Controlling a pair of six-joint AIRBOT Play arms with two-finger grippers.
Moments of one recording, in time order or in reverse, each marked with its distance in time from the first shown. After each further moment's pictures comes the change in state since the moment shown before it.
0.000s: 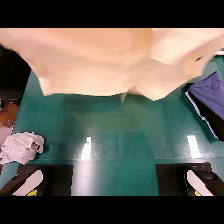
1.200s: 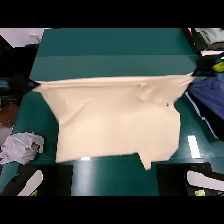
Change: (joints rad) left arm 0.000 0.096 -1.107 0.003 0.226 0.097; right arm 0.056 -0.522 -0.100 -0.406 0.521 0.142
